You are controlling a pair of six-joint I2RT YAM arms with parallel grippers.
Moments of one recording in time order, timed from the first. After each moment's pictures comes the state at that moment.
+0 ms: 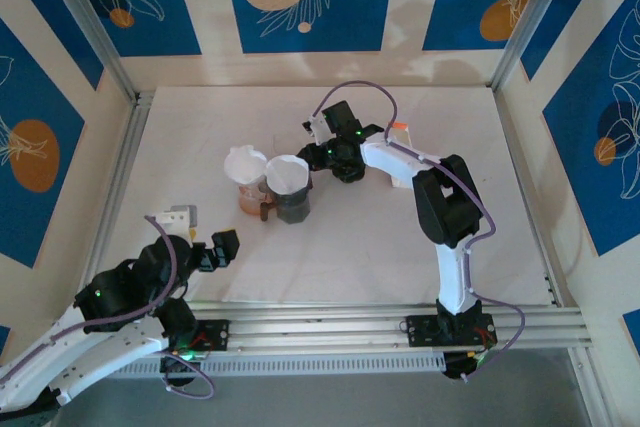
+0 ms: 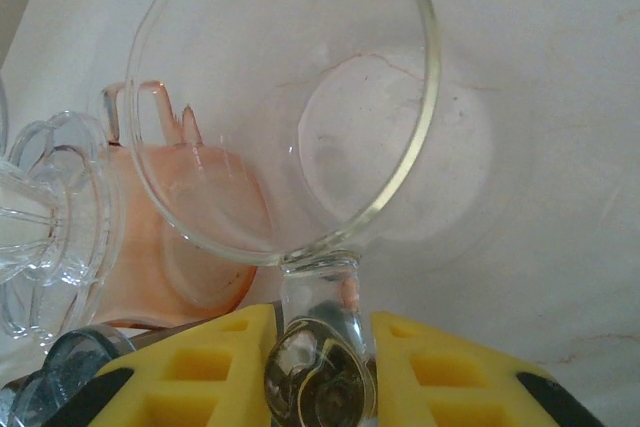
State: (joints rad) left arm -0.92 0.36 0.68 -0.92 -0.48 -0.71; right arm 0.55 2.04 1.56 -0.43 -0.46 0.24
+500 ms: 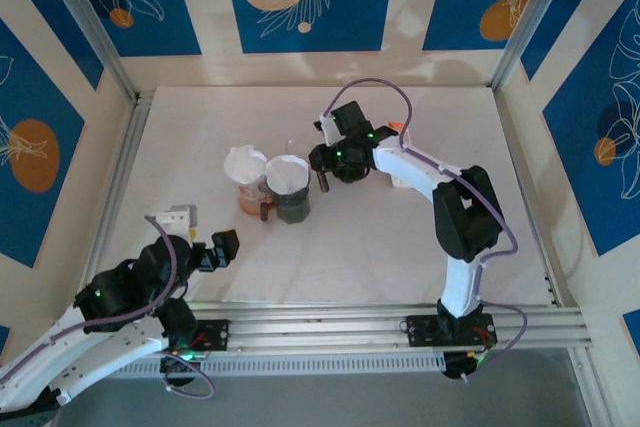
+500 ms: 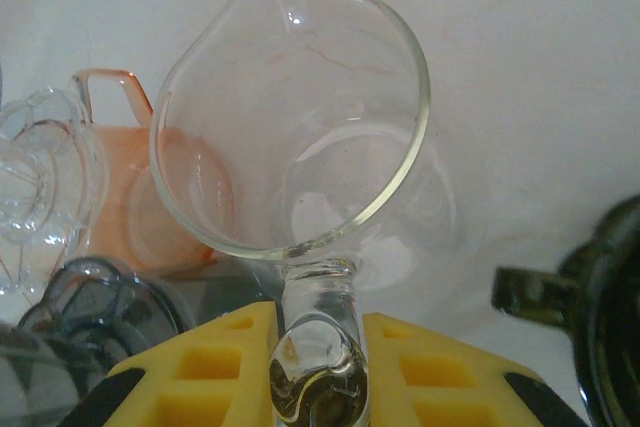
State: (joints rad) left arm -0.92 0.36 0.68 -0.92 -0.48 -0.71; right arm 0.55 1.87 1.44 -0.49 -0.31 0.24
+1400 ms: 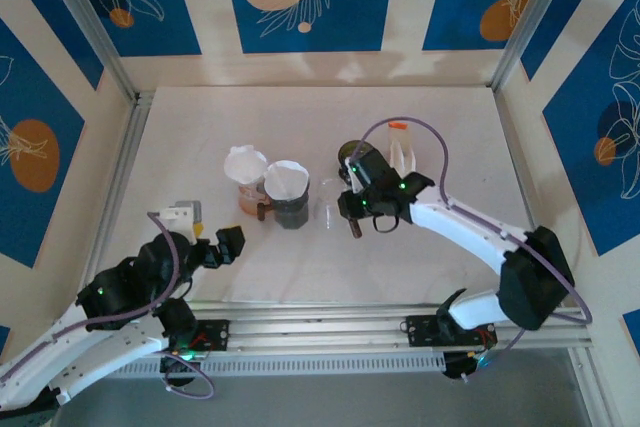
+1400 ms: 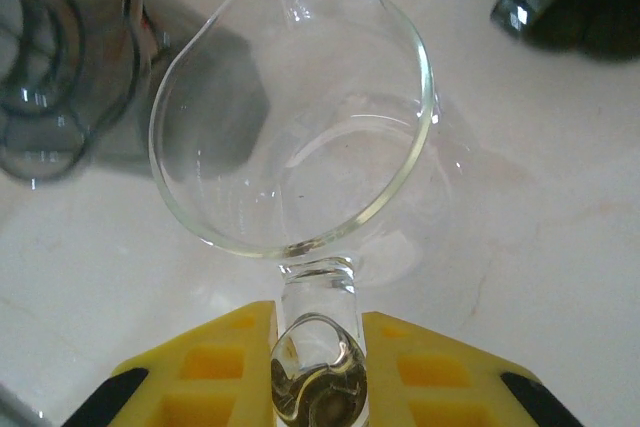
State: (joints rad) left arm -0.92 0.38 0.68 -0.83 -0.43 -0.68; right arm 0.70 1.35 0.98 -0.63 -0.06 0.40
